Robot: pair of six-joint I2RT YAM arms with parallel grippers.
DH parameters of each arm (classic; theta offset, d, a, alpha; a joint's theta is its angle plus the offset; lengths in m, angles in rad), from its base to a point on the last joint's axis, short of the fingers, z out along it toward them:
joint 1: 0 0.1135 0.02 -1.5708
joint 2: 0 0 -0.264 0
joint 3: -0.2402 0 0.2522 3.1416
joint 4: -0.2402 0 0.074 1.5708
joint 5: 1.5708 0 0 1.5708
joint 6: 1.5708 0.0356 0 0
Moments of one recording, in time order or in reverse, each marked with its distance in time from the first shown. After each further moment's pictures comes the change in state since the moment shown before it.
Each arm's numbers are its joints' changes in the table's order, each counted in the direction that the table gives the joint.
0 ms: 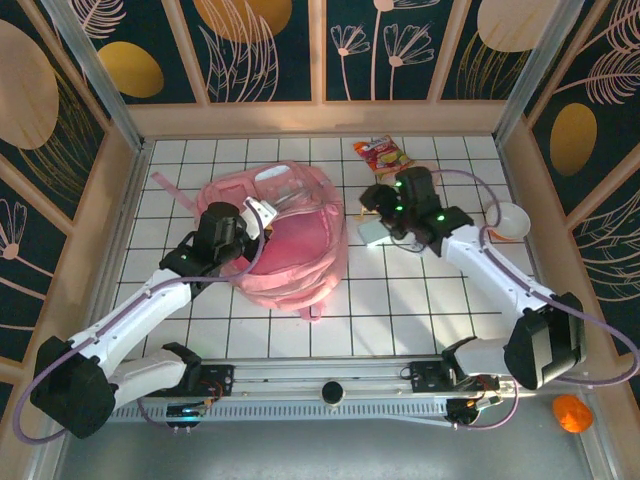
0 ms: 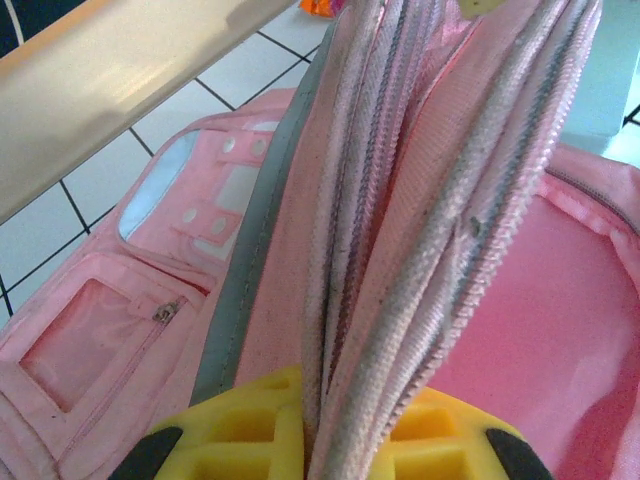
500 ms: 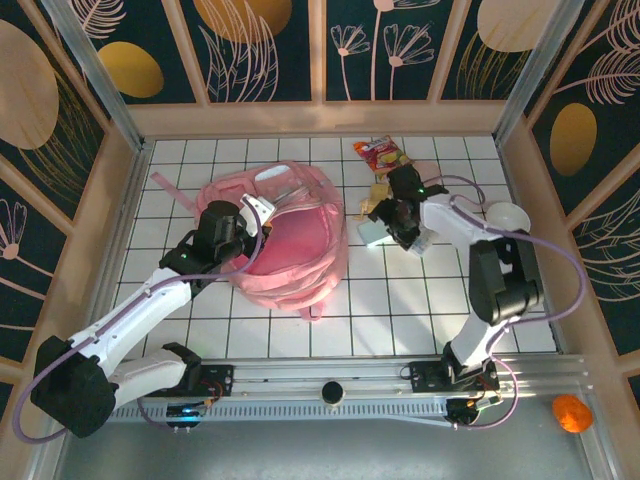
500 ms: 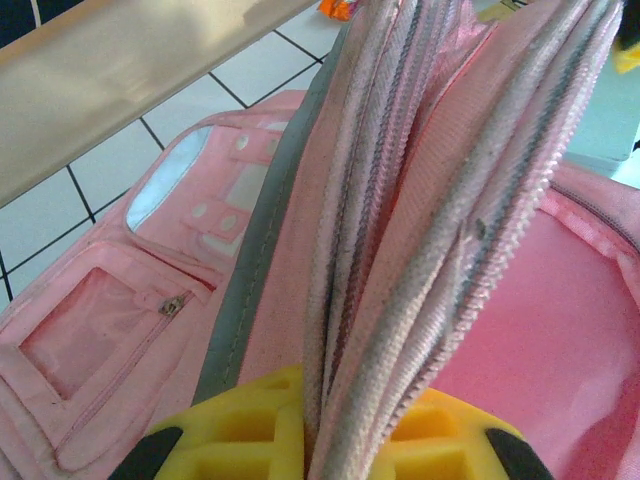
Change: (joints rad) left arm 0.000 0.006 -0.009 0.000 -0.022 -0.058; right arm -0.074 0.409 -0.161 -0.184 0.021 -0.007
